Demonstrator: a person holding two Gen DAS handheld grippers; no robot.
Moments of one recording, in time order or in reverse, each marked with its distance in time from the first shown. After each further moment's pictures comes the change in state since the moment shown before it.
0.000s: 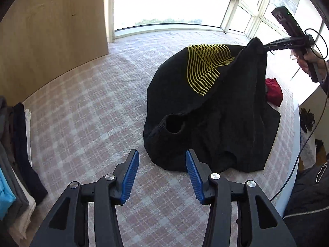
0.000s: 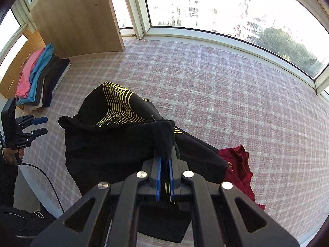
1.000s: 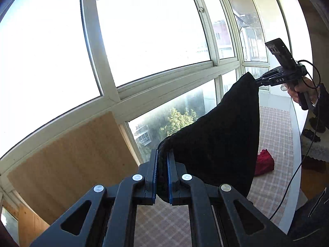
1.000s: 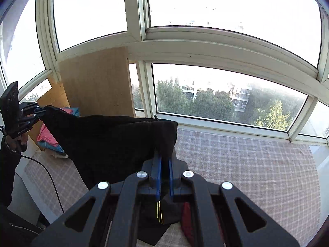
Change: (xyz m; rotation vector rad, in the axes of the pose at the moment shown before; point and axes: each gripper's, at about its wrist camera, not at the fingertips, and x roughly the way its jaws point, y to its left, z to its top) left arm -0.320 -0.072 0.146 0.248 -0.595 0.296; right arm -0.251 0.042 0.014 -0.071 -0.539 -0.047
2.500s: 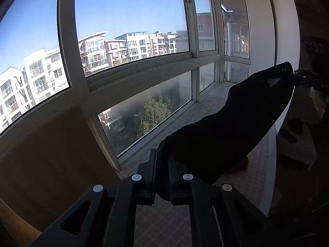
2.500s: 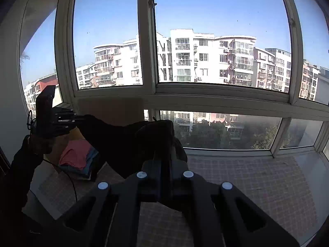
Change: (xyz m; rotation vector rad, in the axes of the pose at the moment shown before) left arm 0.073 0.003 -0.029 -0.089 0.197 -0.210; right arm -0.163 0.079 -0.018 0.016 -0.134 0.008
